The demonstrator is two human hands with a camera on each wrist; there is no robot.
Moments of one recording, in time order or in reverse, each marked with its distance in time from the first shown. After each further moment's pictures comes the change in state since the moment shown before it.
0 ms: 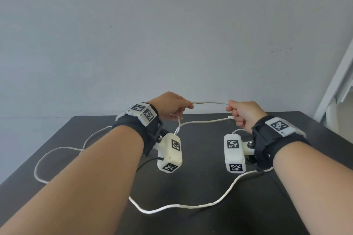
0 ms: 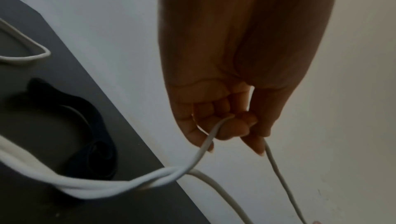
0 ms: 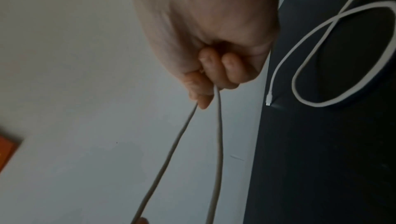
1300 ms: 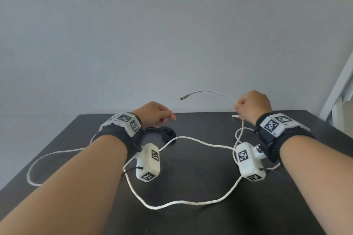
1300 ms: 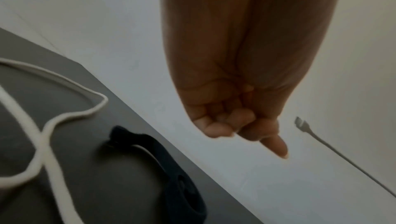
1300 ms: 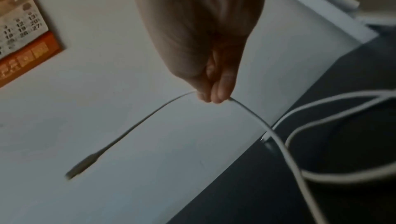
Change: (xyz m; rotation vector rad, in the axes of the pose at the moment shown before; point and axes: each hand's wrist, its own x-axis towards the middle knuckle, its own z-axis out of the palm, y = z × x) left_hand -0.012 -0.051 -0.036 0.178 0.056 0.011; right_hand 0.001 -0.007 -0.005 -0.817 0.198 -0.364
